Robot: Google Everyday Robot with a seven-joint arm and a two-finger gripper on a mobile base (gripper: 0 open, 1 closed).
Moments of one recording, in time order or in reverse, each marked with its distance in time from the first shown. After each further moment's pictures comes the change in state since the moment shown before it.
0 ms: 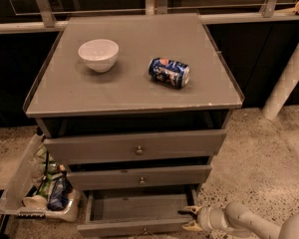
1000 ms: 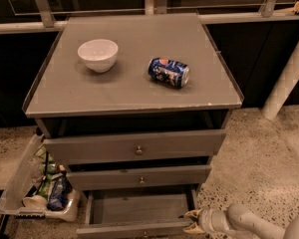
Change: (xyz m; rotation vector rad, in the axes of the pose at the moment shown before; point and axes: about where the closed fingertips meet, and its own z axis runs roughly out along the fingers) arm -0.001 0.009 -0.012 -0.005 0.003 -0.007
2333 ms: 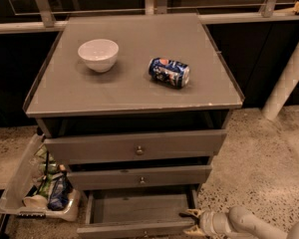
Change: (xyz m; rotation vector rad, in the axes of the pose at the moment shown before) arm 0.004 0.012 -0.001 -0.018 -0.018 -0.004
